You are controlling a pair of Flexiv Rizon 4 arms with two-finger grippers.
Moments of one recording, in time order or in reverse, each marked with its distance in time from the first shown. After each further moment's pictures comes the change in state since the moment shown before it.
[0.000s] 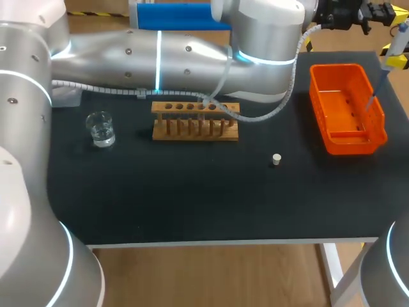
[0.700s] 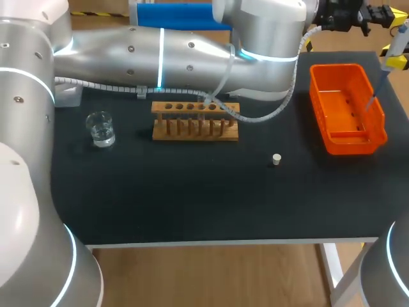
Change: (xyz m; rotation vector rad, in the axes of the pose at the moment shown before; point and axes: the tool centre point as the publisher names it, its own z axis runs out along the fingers) left arm -0.006 0.009 0.003 -0.009 -0.004 -0.021; right arm 0.000 -0.001 0.000 0.001 -0.001 0.000
